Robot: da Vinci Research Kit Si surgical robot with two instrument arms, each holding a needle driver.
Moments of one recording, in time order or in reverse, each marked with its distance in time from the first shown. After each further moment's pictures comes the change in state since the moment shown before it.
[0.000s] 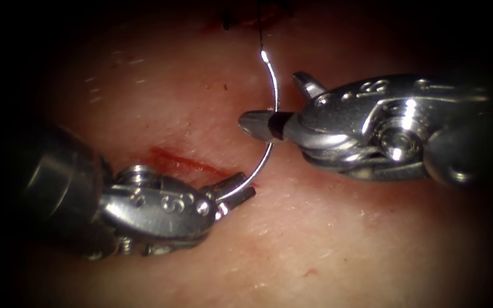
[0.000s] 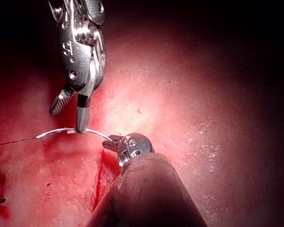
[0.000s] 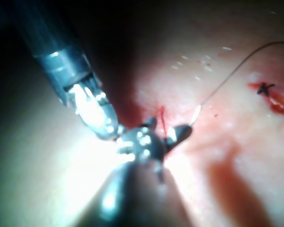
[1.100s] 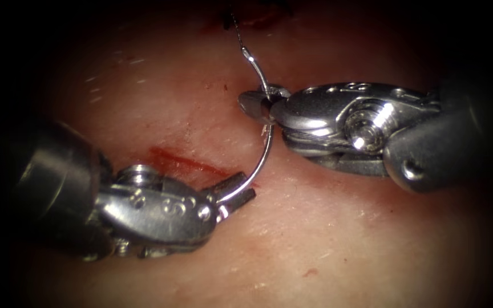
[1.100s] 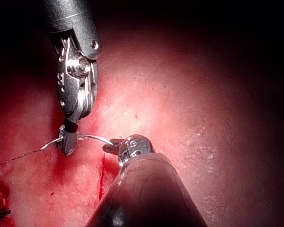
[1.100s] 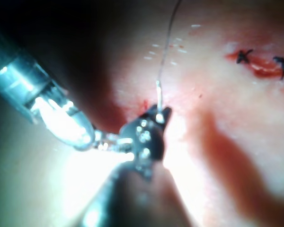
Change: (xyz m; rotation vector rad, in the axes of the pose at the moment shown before) right arm -0.002 0.001 0.003 0.159 0.005 0.222; left arm 0.001 0.000 -0.001 0.001 0.013 0.089
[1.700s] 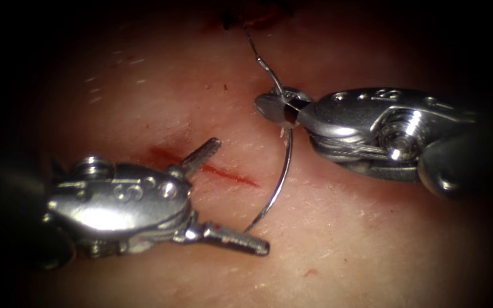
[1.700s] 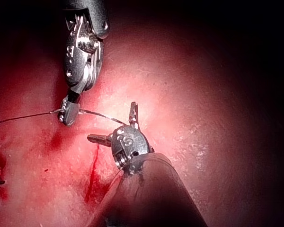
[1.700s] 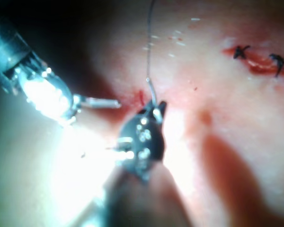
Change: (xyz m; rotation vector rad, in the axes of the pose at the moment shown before) right arm 0.001 0.001 -0.002 0.157 0.129 -0.115; left arm 0.001 -0.004 -0.002 -0.374 0.264 -0.443
